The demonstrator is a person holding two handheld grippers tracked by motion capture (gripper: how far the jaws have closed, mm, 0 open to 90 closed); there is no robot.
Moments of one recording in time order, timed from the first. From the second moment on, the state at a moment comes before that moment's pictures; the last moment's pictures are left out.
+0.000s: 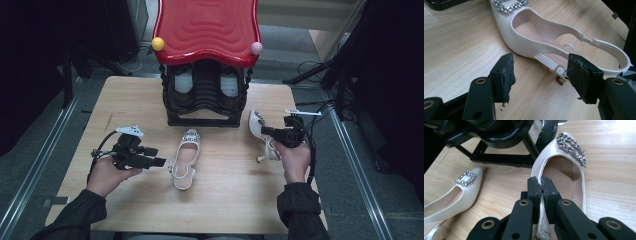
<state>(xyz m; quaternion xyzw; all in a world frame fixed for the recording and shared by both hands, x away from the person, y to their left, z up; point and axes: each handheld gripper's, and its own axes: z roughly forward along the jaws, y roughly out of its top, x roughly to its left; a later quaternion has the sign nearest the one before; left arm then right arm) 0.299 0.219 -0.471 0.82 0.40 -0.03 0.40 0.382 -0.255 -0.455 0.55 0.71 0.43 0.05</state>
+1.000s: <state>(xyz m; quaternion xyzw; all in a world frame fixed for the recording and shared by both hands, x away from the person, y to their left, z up) 0.310 0.205 -0.469 0.83 0.38 -0.04 0.41 0.339 -0.212 -0.447 0.51 0.74 0.43 0.03</state>
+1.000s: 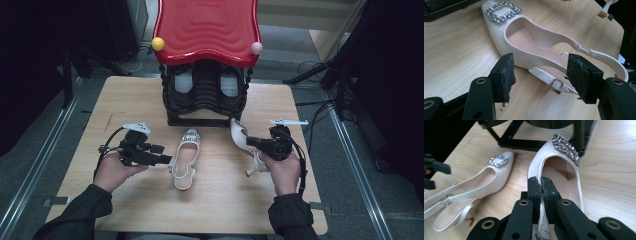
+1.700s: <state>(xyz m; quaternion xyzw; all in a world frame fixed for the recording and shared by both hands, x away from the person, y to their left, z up) 0.308 0.206 -0.468 0.82 0.38 -0.04 0.41 0.331 -0.157 -0.467 0.46 0.79 0.40 0.00</state>
